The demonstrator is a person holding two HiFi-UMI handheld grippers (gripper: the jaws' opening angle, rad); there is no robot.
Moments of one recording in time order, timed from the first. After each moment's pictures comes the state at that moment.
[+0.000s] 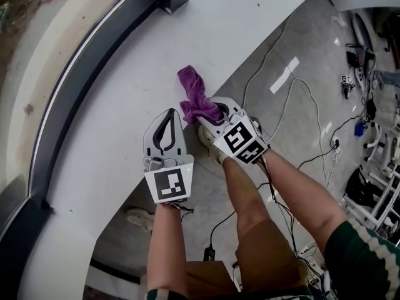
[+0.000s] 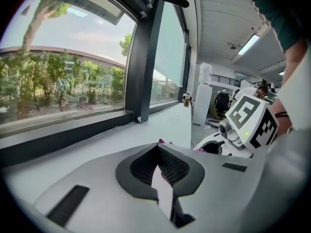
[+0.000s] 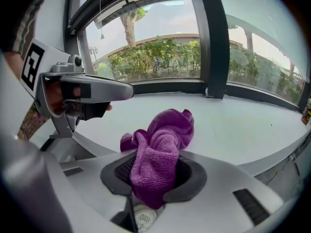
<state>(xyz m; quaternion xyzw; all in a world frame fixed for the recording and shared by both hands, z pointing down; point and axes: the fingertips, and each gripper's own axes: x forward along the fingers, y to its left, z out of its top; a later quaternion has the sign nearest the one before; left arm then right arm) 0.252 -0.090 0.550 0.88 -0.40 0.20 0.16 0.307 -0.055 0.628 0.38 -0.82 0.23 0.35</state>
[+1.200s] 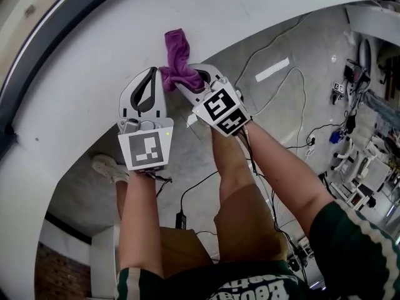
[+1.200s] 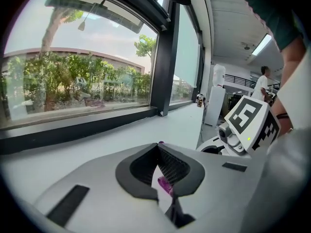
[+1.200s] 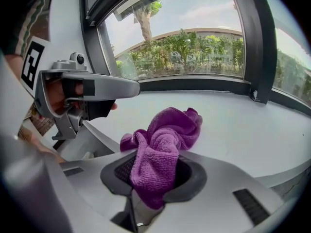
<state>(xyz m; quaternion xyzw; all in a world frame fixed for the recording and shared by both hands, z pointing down) 0.123 -0.034 0.543 0.84 -0.47 0.19 0.19 0.169 0.004 0.626 0.28 -0.86 0.23 0.36</state>
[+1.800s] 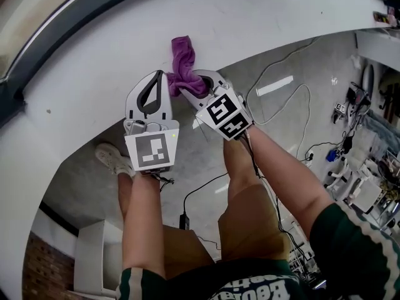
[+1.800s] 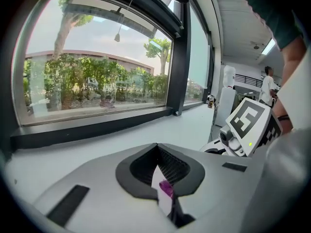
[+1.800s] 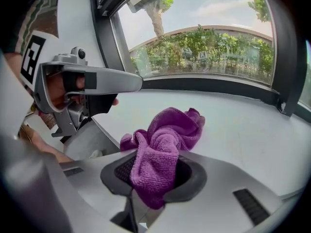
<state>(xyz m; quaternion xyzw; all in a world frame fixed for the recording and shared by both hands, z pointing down) 0.052 -0.013 0.541 0.81 -0.52 0.19 0.20 0.099 0.027 0.631 0.23 -0.87 0.22 0.38</state>
